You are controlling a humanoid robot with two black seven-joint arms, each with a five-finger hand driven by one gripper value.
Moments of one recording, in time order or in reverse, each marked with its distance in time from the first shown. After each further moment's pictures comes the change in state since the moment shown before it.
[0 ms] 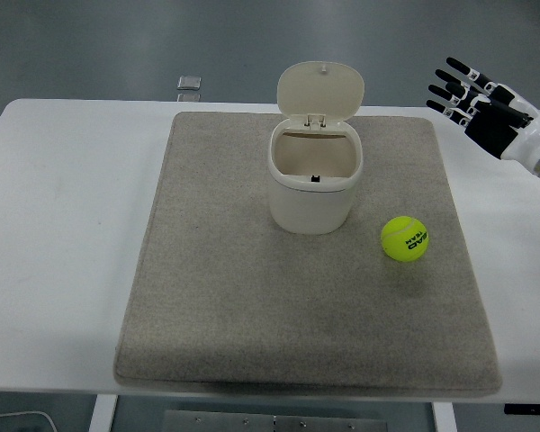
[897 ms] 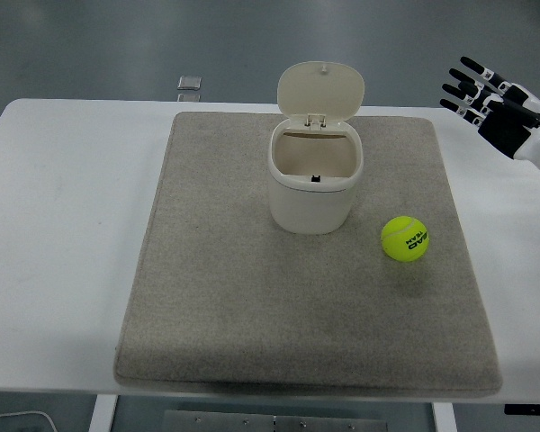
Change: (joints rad) left arm -0.014 0.000 0.001 0.000 0.000 0.000 0.000; right arm -0.007 -0.041 -0.002 -0.007 -0.004 0.000 0.014
